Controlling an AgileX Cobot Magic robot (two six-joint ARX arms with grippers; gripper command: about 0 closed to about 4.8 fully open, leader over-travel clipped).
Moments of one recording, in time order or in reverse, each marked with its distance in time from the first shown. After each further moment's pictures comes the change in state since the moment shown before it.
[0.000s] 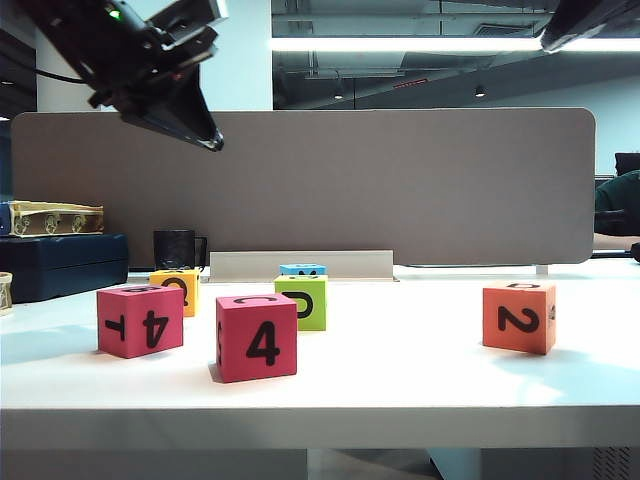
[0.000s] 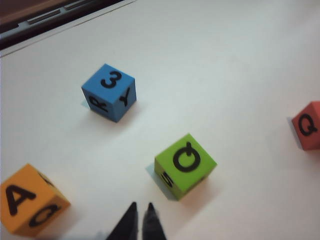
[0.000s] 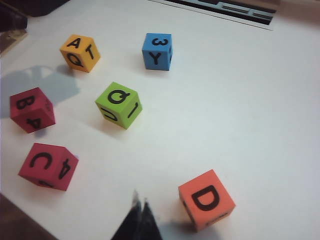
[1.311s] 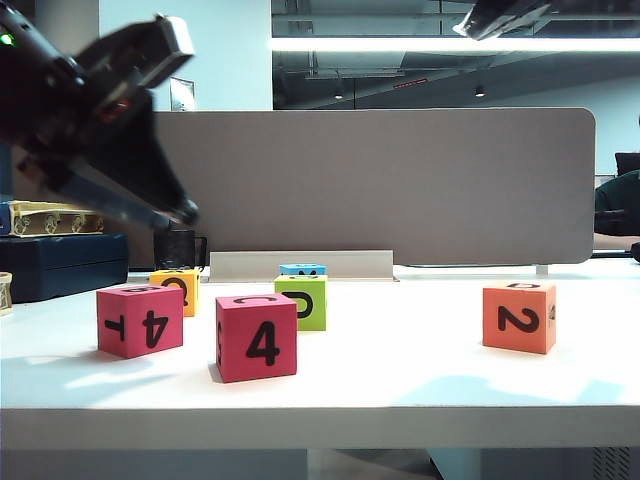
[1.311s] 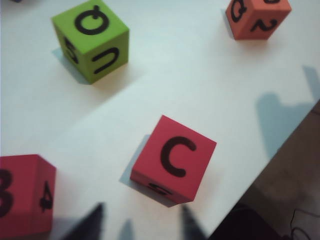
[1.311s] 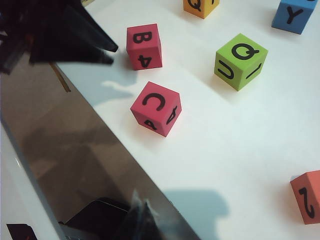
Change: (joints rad) left arm -0.112 -0.275 -0.430 0.013 0.041 -0.051; right arm 0.322 0.002 0.000 -0.133 -0.019 0.000
